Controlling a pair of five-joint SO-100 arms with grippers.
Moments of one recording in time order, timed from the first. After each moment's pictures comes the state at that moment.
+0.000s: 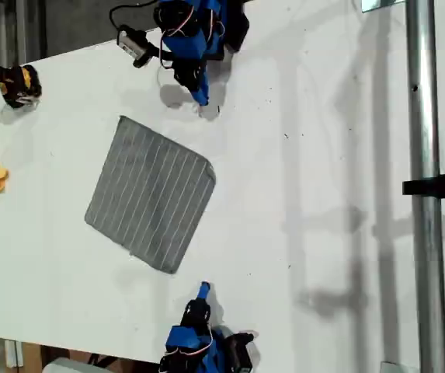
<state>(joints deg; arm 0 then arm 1) -16.6 198.8 178.7 73.5 -54.8 12.8 188.3 167.2 81.1 86.3</state>
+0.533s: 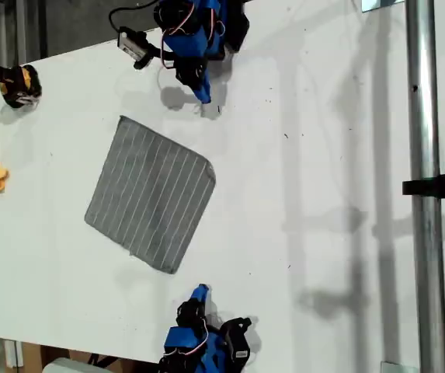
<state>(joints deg) -20.0 198.8 178.6 74.5 -77.9 10.1 188.3 165.8 81.8 85.9</state>
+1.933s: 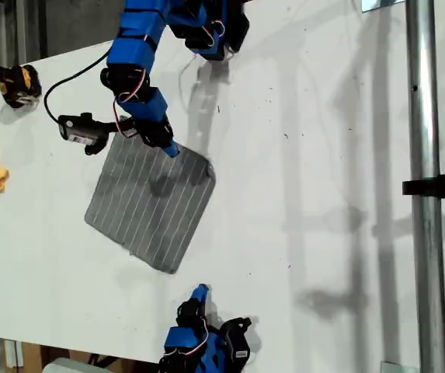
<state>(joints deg) -20.0 198.8 178.6 74.5 -78.0 11.9 103.8 85.7 78.1 50.2</state>
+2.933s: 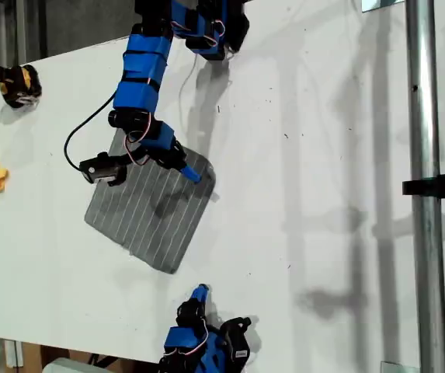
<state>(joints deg) -20.0 198.8 178.6 74.5 -78.6 10.5 82.0 67.7 89.6 44.8</state>
